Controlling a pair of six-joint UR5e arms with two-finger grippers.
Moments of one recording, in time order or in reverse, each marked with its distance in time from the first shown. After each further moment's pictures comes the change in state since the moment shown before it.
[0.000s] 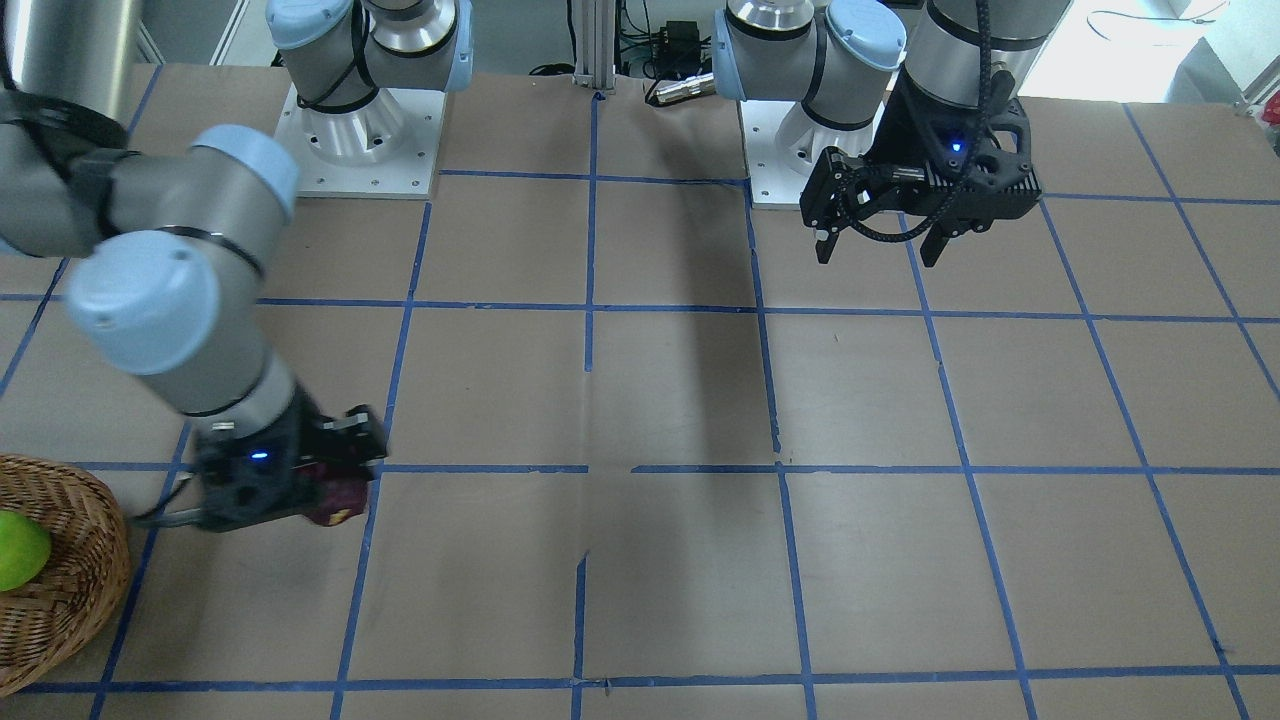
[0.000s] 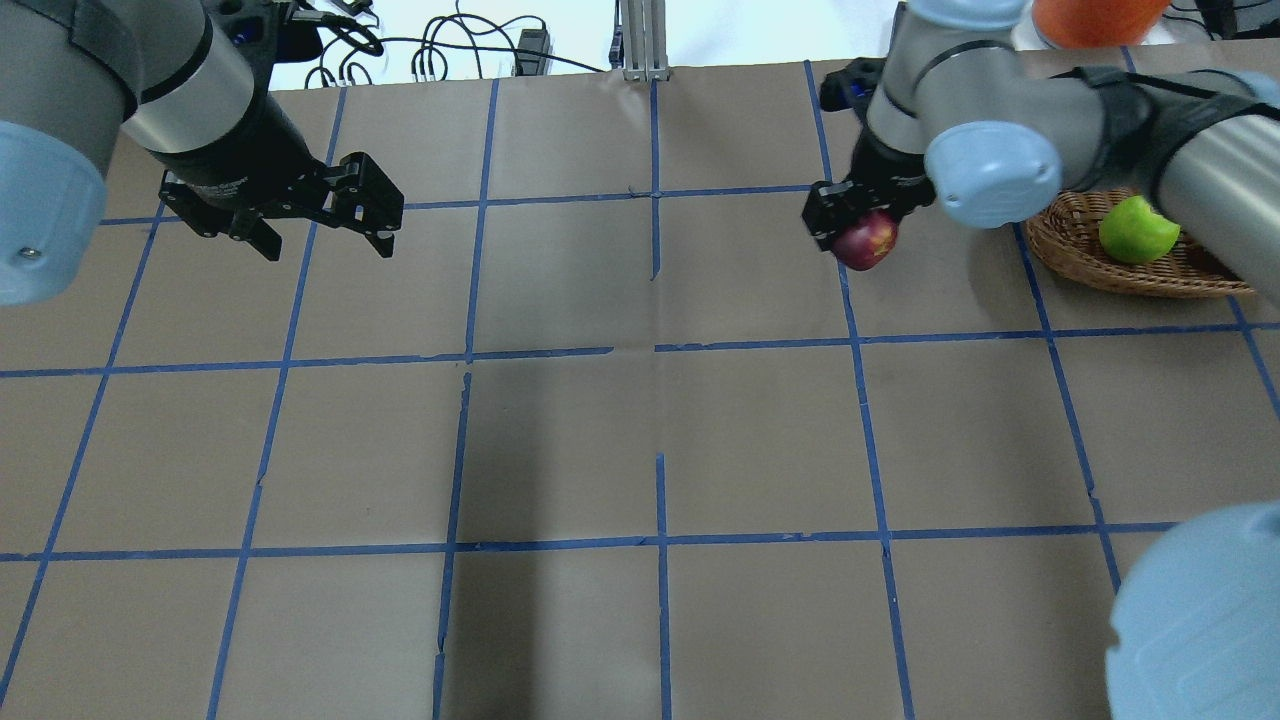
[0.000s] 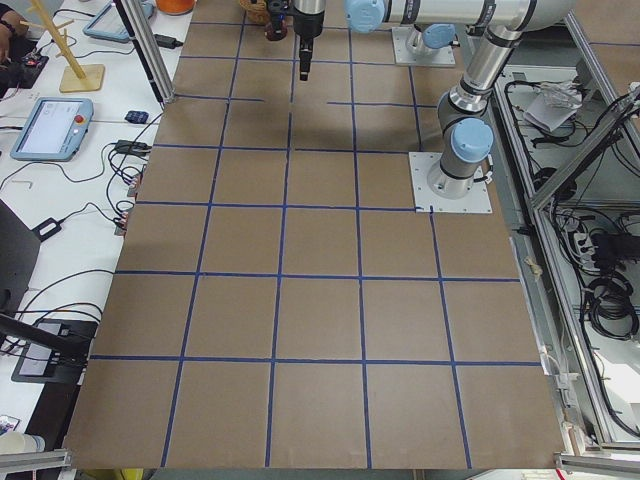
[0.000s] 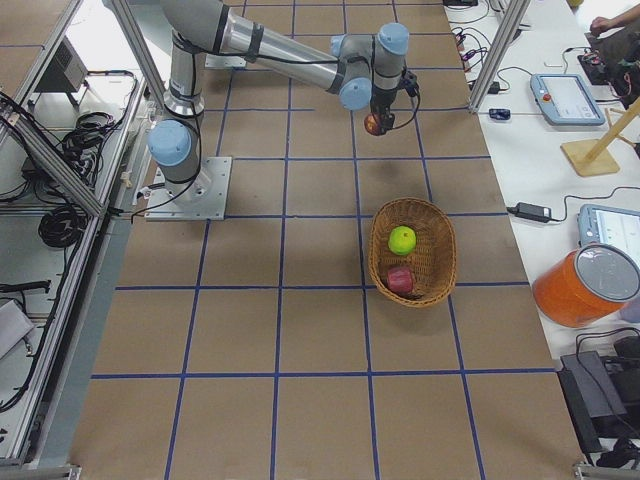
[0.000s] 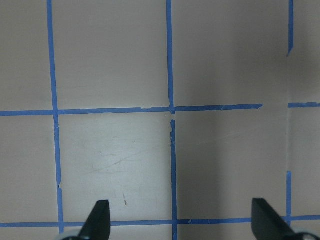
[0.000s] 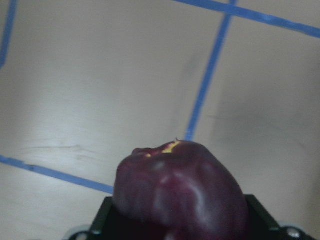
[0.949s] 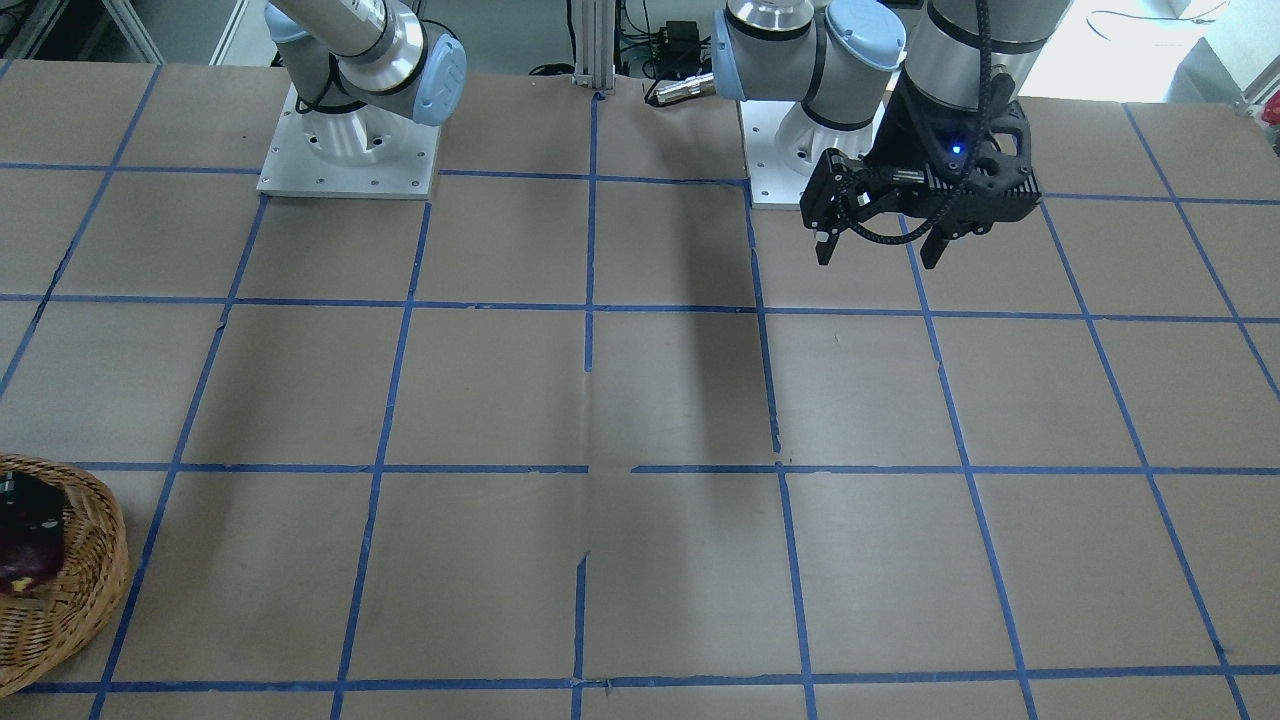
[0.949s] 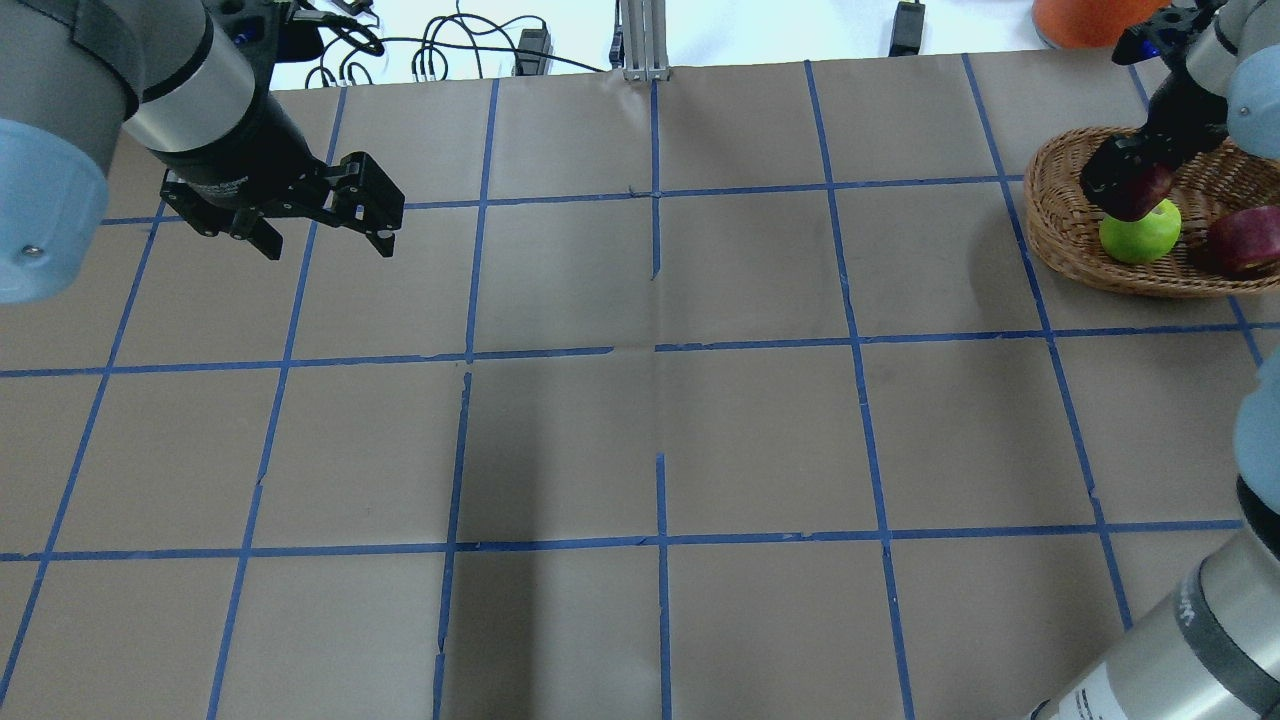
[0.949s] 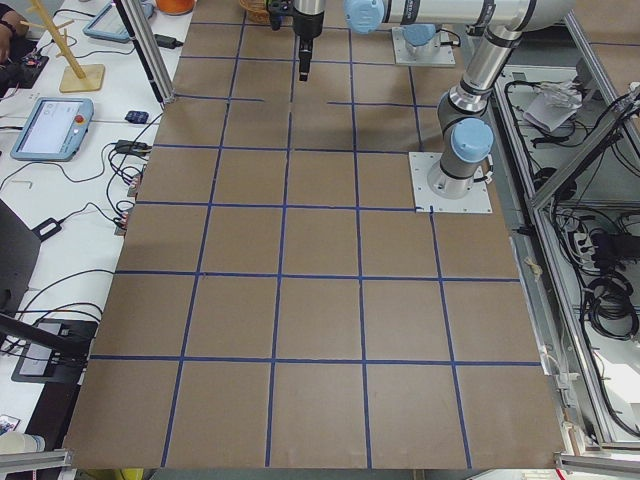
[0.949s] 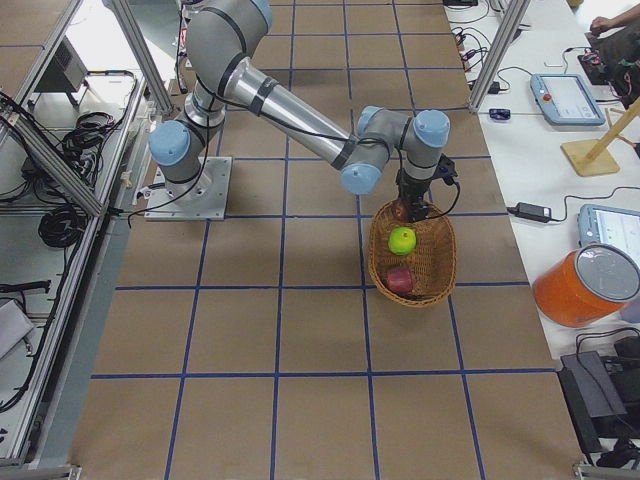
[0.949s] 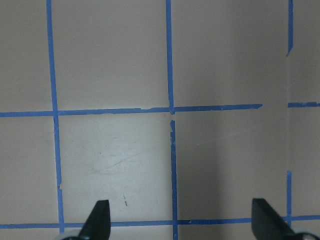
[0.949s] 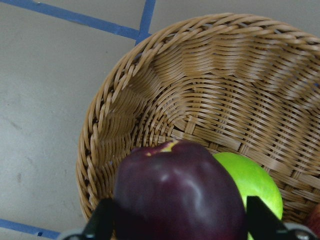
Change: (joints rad) left arm 0.002 -0.003 0.000 0.002 -0.002 0.006; right arm -0.324 0.177 -0.176 -0.008 -0.080 -0.358
